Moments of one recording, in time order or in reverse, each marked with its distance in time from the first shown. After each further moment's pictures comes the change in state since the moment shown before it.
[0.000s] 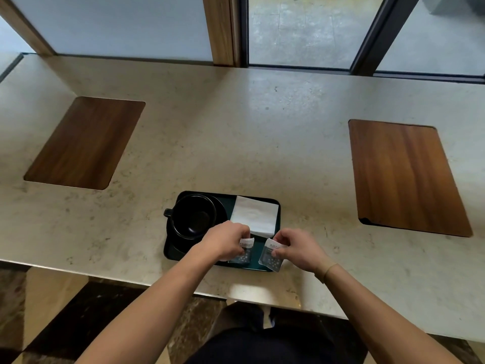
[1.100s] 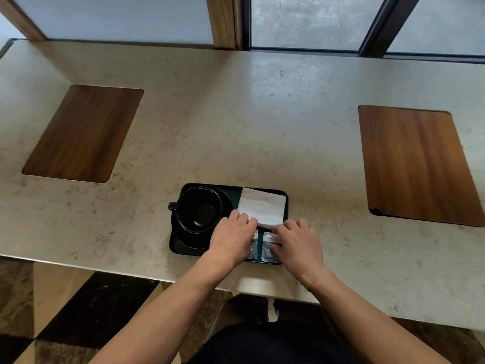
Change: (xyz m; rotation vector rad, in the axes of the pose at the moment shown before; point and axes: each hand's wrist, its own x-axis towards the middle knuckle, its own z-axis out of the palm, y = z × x) left_hand -0.004 0.002 0.024 0.350 0.281 0.093; right_hand 0.002 -0.009 0.042 -0.572 0.326 -0.095
